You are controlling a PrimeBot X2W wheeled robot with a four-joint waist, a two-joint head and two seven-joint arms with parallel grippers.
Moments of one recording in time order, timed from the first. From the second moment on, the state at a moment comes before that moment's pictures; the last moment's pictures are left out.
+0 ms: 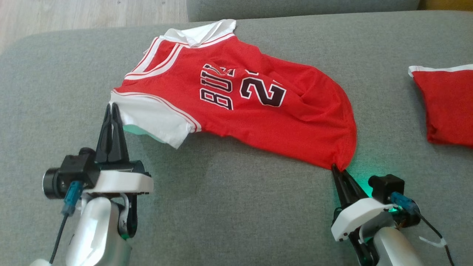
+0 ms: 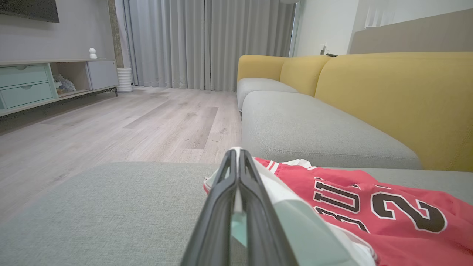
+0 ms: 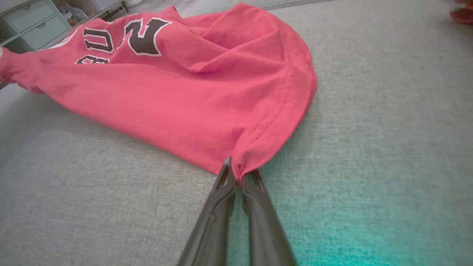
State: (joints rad) left arm -0.30 0.08 -0.09 0.33 -0.21 0.03 -0.25; right arm -0.17 -0.05 0.17 0.57 0.19 0.13 -0.14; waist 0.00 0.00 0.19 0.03
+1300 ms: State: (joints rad) left arm -0.54 0.08 -0.04 -0.34 -0.43 -0.01 0.03; right arm -0.41 -0.27 0.00 -0.34 0.14 0.13 0.18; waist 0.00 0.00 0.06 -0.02
